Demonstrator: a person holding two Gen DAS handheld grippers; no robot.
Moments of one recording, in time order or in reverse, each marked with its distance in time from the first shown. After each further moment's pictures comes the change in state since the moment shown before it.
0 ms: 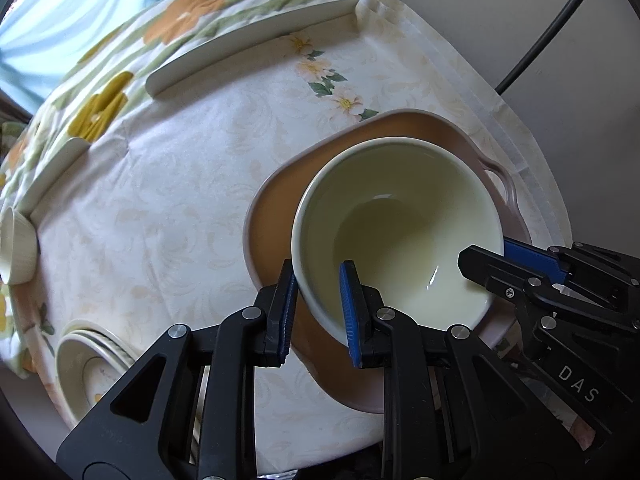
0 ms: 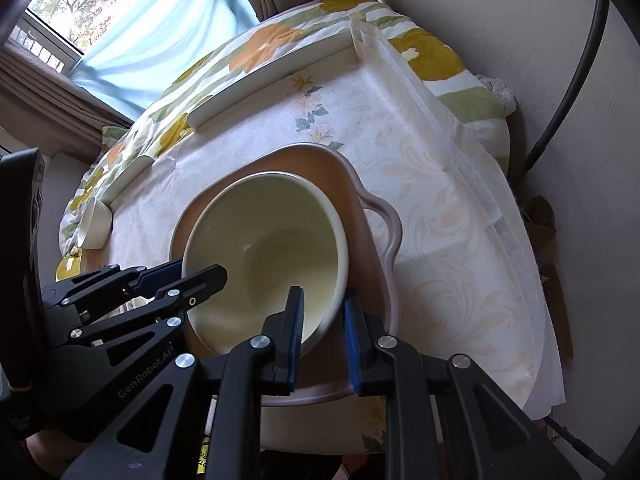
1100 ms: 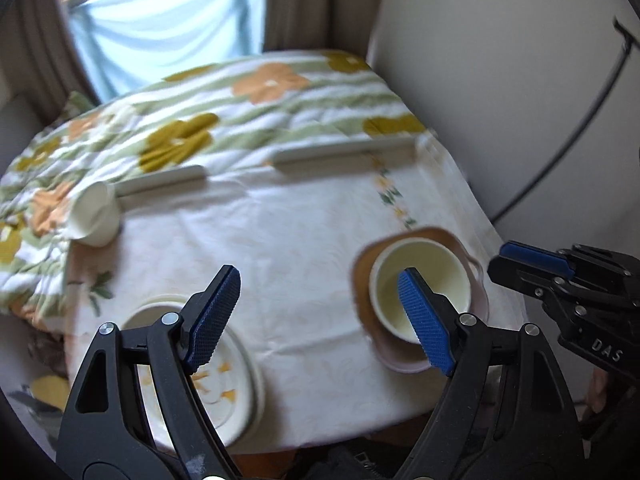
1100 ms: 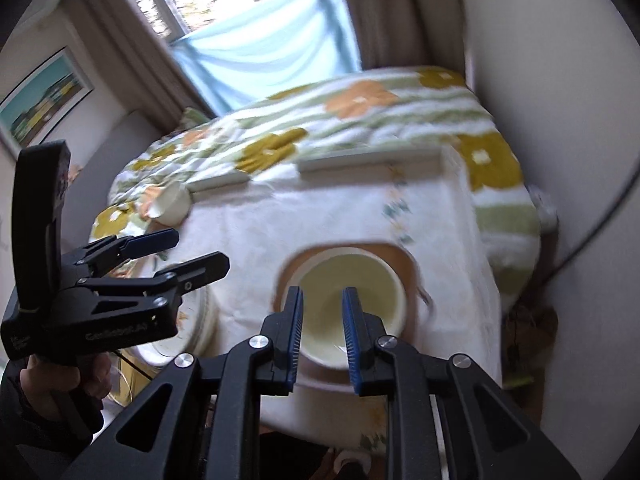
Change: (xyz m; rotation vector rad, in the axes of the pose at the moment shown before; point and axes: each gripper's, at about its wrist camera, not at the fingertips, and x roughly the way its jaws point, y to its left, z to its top) left arm -0.150 0.066 -0.042 -0.286 -0.342 0.087; right arm -0.094 0.066 0.016 -0.403 -0.177 0.187
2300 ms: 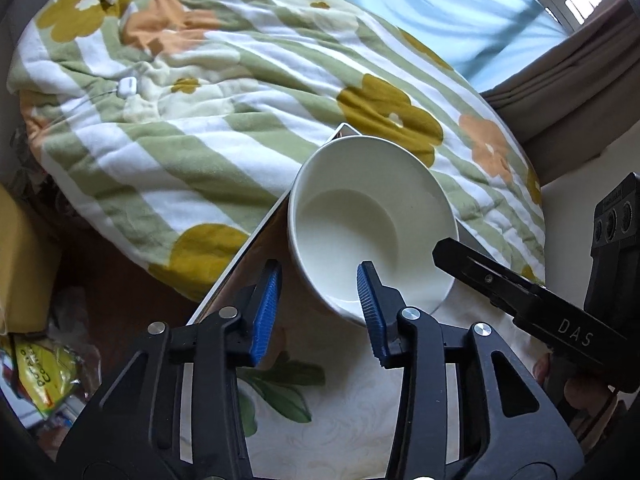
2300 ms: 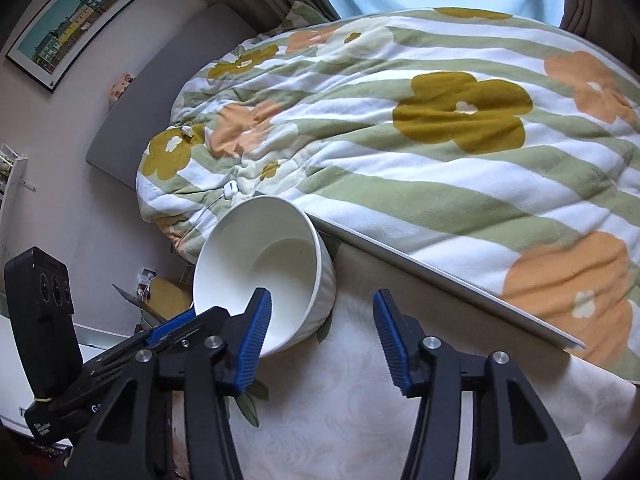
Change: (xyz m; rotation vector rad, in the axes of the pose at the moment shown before) left arm 0.161 0.412 -0.015 -0.785 0.078 0.094; right arm 0.396 0.223 0.159 -0.174 0.380 0.291
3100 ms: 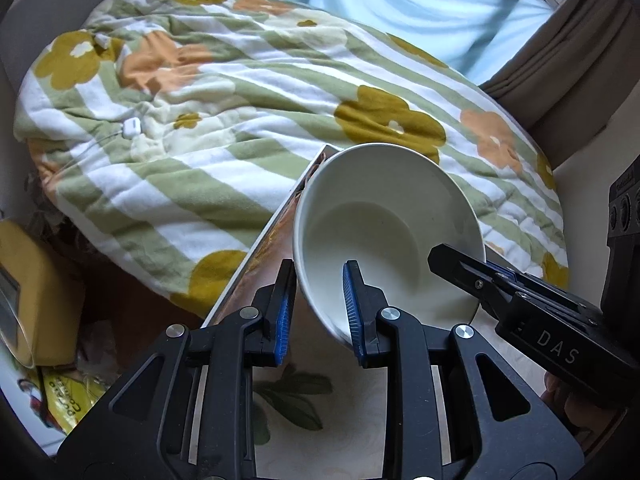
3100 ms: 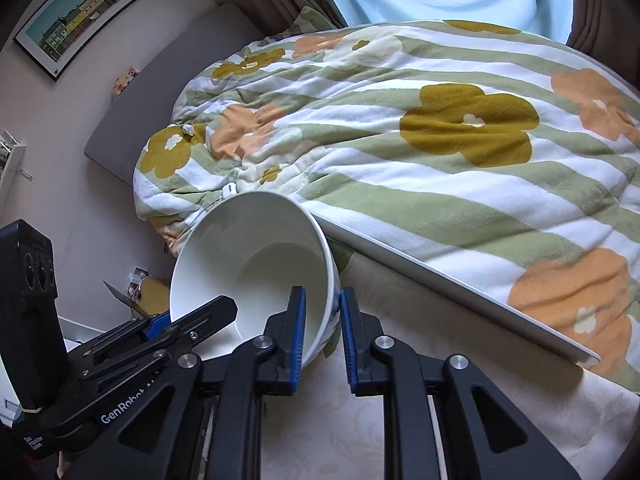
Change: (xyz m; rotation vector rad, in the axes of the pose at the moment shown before) left arm -0.024 -0.028 -0.002 0.128 -0.072 0.076; right arm -0.010 0.014 -0.009 -0.047 -0.067 -0.029
